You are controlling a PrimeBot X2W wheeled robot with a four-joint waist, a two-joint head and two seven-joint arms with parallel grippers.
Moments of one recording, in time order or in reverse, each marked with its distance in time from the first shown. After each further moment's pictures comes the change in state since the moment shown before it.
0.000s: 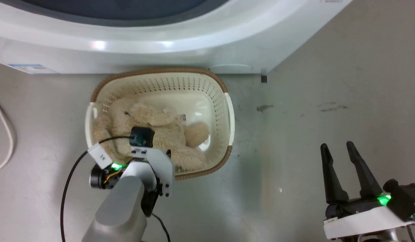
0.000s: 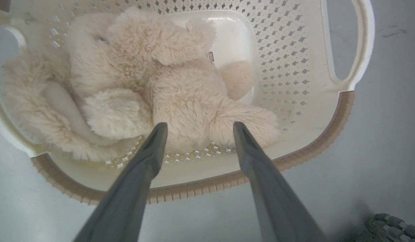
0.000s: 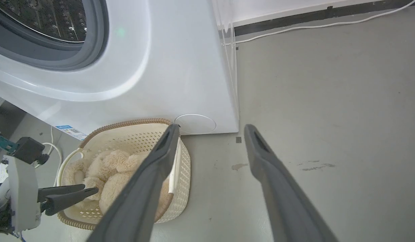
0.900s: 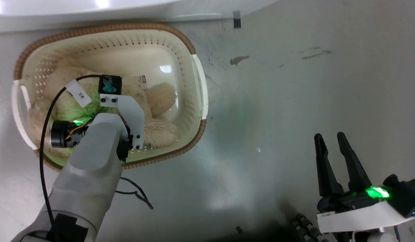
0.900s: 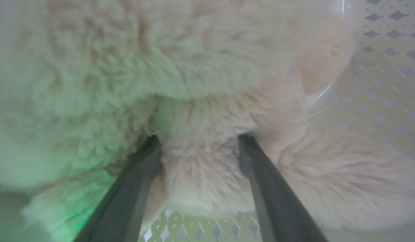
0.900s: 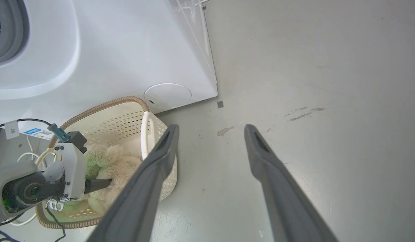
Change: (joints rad) left arm -0.342 0.100 -0.139 0.259 -0.054 0.118 0.192; right arm -0.036 0.000 0.068 0.005 0.166 0.000 -0.058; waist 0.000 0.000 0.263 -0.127
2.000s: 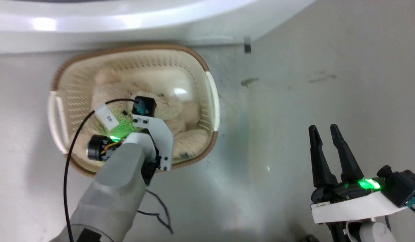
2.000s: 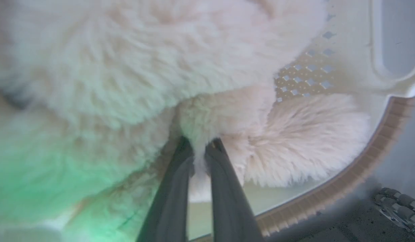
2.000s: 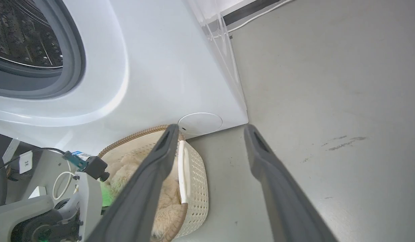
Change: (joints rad) left arm 0.056 -0.074 -0.098 0.020 -0.127 -0.120 -0.117; right arm -0.068 0.000 0.035 0.067 0.059 0.000 -0.034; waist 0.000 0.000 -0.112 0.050
